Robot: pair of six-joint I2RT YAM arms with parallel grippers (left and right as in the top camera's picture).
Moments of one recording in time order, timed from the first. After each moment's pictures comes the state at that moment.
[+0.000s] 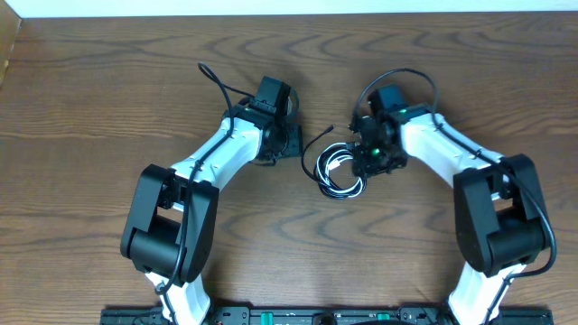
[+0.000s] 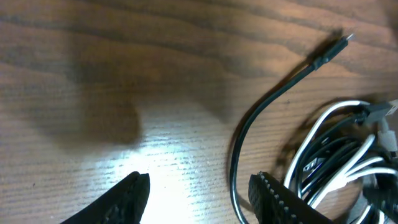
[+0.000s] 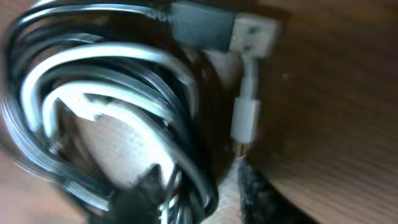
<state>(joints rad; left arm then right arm) -0.39 1.91 1.25 -0.59 0.21 -0.43 0.34 1.96 1.24 -0.75 -0.23 -0.01</state>
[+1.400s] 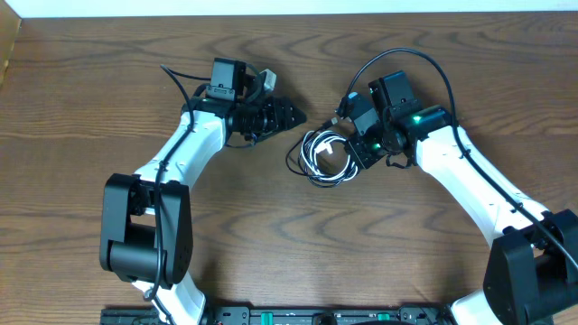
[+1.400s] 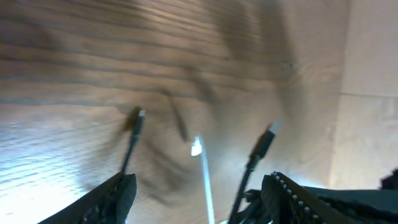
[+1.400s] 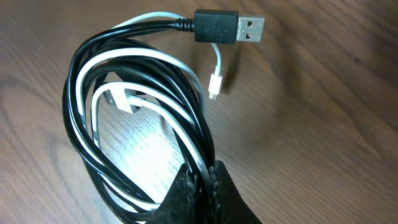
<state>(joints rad) -0.20 1.86 1.25 -0.44 0.72 -0.46 0.39 1.69 1.23 -0.71 -0.32 -0.19</state>
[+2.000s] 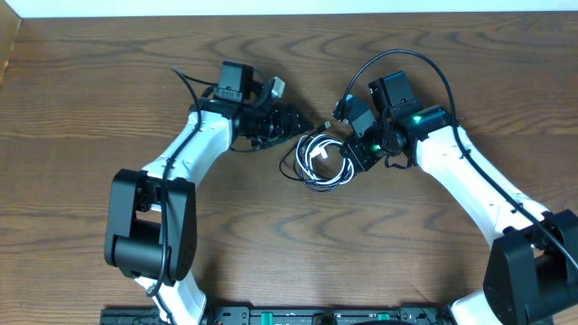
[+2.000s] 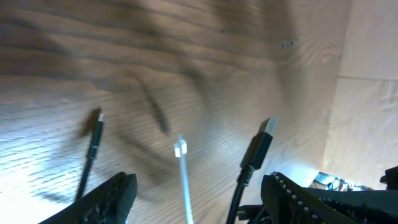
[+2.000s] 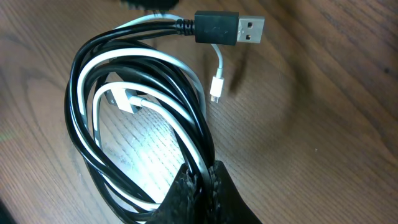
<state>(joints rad) -0.24 1.88 1.25 -0.48 0.75 -0.46 0.39 1.69 1.23 -0.71 -0.39 -0.22</state>
